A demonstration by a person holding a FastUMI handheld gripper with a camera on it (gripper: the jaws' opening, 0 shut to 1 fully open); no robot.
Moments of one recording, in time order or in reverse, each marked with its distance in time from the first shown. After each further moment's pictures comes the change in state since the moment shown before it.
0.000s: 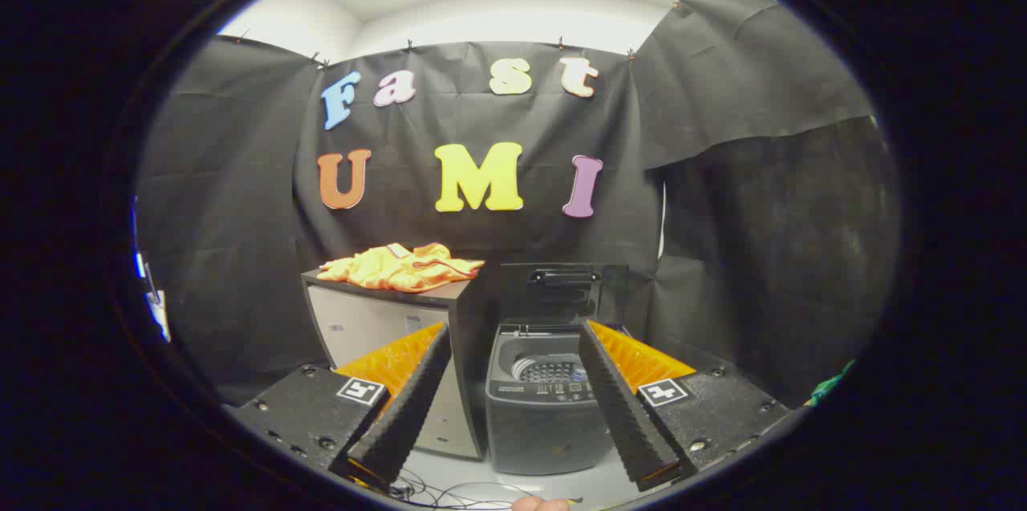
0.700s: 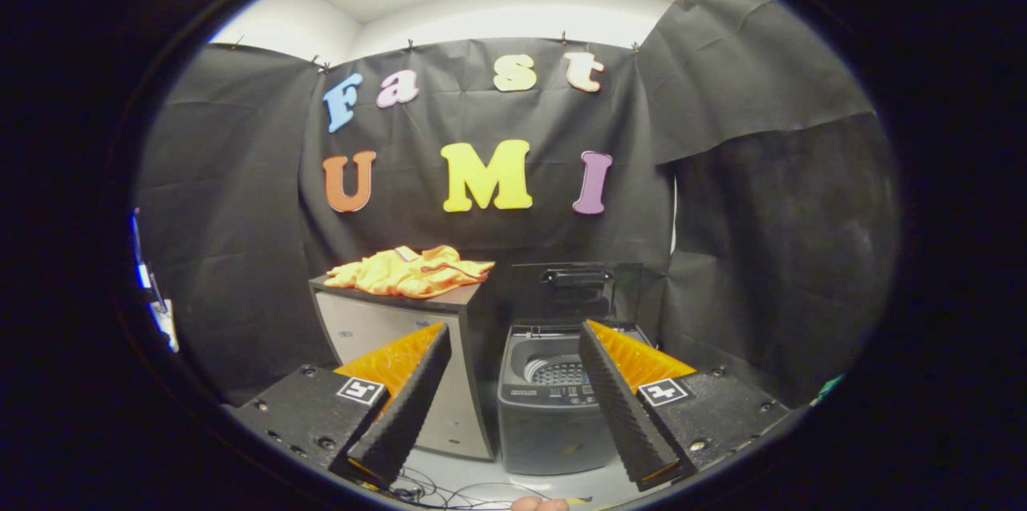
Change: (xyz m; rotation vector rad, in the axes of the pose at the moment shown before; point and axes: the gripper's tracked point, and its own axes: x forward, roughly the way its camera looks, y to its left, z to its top) arm 0.020 0.009 0.008 0.017 0.014 0.032
